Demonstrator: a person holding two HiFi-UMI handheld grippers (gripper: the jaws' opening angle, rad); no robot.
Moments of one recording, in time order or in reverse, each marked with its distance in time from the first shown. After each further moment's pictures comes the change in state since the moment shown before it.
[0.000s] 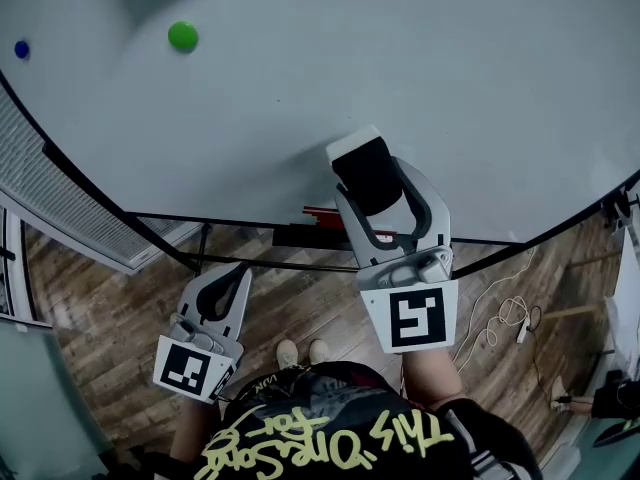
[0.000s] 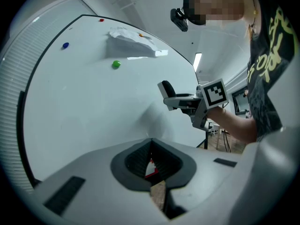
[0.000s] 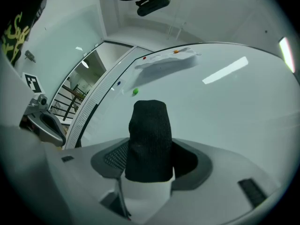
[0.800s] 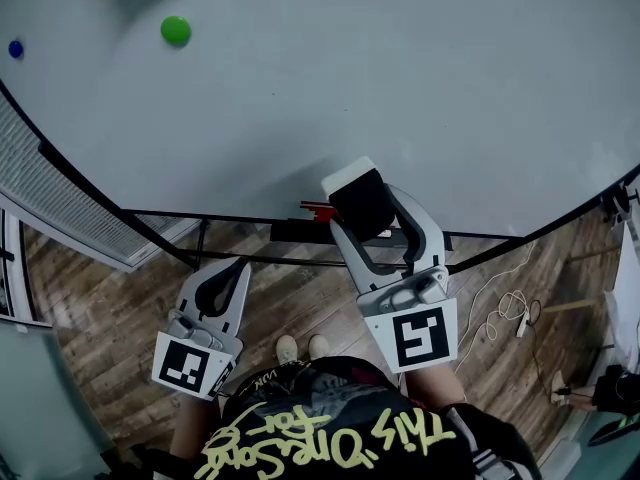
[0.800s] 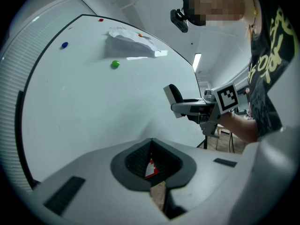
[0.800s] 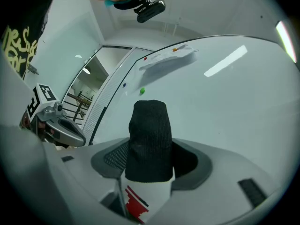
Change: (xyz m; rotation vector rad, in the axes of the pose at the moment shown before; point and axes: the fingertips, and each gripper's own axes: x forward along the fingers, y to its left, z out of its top) left arm 0.003 -0.002 0.002 0.002 -0.004 -0.008; right arm -0.029 0.020 -0.016 0.084 0.033 0.070
